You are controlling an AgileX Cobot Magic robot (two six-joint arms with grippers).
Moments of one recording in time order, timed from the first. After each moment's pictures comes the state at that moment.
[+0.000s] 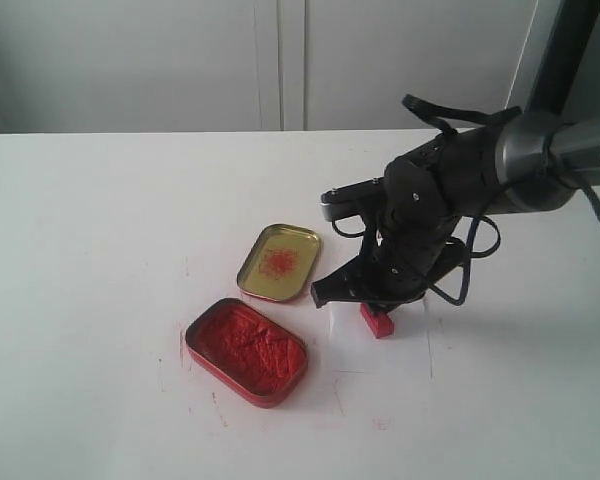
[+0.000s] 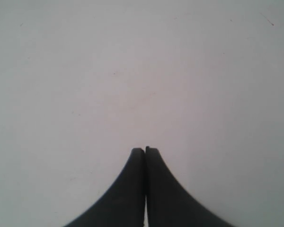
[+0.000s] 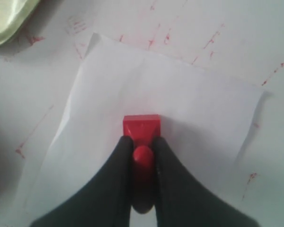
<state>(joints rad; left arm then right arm) 0.03 0.00 0.01 -0.06 0.55 0.13 0.53 1.95 -1.16 -0.11 0.62 0.27</state>
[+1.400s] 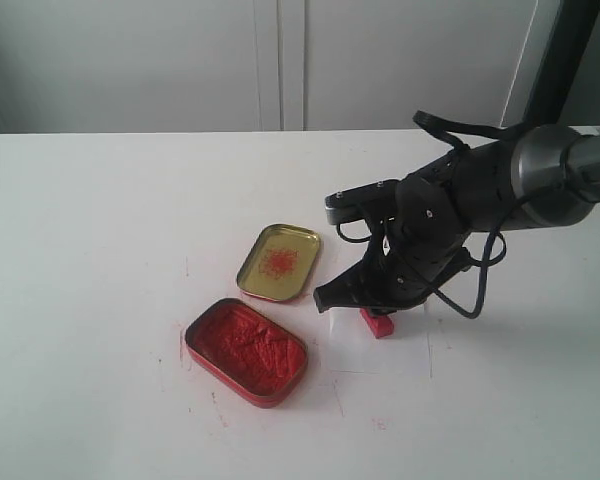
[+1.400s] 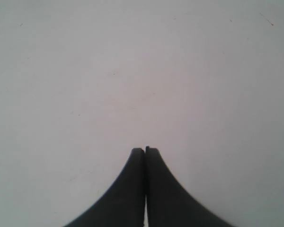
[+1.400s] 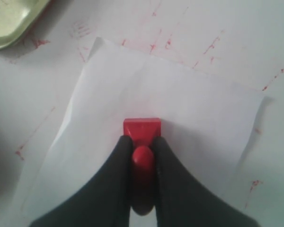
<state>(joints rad) 0.03 0.00 0.01 -0.06 0.55 0.13 0.53 1.92 -1.08 -0.12 0.51 0.27</state>
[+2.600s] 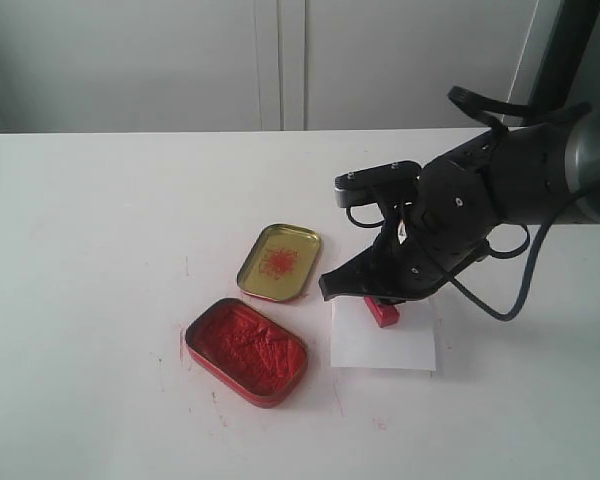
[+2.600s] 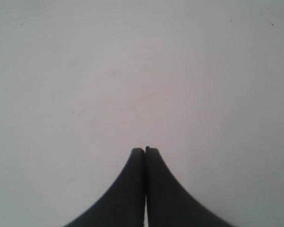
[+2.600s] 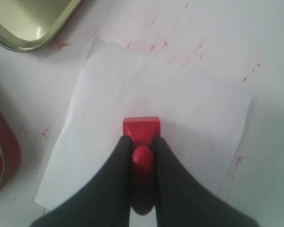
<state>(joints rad) 0.03 0.00 0.01 -0.06 0.55 0.13 0.53 1.77 -1.04 -0.11 0.50 0.27</state>
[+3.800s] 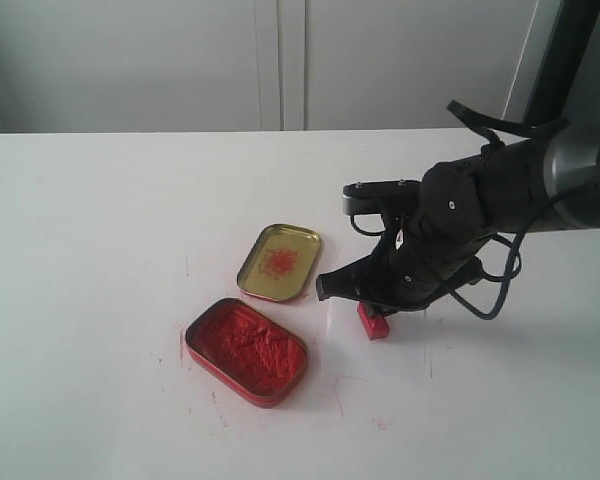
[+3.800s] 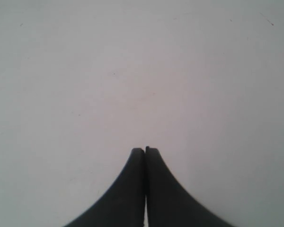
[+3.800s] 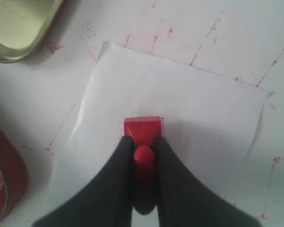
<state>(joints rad) 0.03 0.00 0.01 -0.06 0.55 0.13 0.49 1.83 -1.04 0.07 0.45 0.21</state>
